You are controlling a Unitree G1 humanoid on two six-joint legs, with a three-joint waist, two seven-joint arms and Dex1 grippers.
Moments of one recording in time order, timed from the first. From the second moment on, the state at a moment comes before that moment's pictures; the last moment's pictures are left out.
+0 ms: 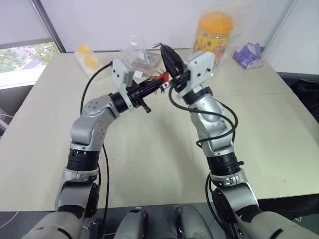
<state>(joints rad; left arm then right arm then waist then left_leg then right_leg) -0.72 0.30 0.04 0.00 -0.49 0.45 -0.74 -0.74 -0.06 0.09 0.02 0.09 -0.03 0.28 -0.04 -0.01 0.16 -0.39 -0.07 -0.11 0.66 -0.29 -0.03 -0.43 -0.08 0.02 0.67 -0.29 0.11</state>
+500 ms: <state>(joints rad) -0.72 0.30 0.04 0.00 -0.49 0.45 -0.74 -0.74 -0.06 0.09 0.02 0.09 -0.03 0.28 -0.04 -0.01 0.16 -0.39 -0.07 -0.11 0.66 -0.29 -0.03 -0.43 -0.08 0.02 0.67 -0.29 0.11</state>
